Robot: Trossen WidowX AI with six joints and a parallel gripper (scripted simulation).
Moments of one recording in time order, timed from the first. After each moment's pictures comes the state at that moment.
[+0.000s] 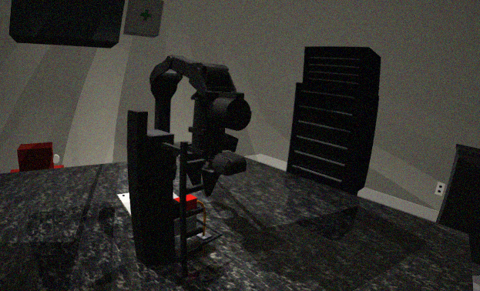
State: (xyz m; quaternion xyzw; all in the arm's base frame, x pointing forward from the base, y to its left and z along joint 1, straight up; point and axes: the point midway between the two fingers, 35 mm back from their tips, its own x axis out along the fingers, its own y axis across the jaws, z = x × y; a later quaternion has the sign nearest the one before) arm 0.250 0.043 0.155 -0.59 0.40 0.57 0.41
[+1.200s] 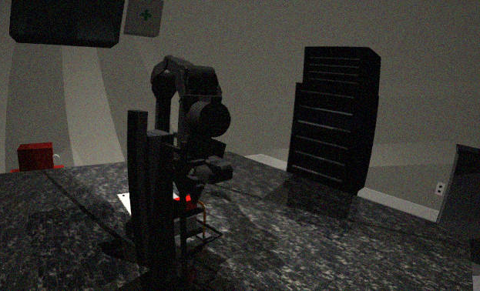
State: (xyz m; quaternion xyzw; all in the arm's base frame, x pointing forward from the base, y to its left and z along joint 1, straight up) arm 0.264 0.006 0.147 -0.59 0.40 0.57 0.41
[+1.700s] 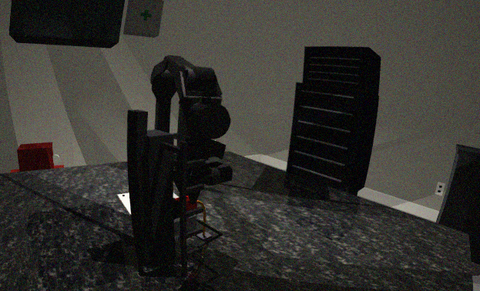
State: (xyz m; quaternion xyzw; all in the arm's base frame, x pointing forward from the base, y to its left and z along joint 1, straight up) arm 0.263 0.006 0.145 -0.59 0.40 0.57 0.41
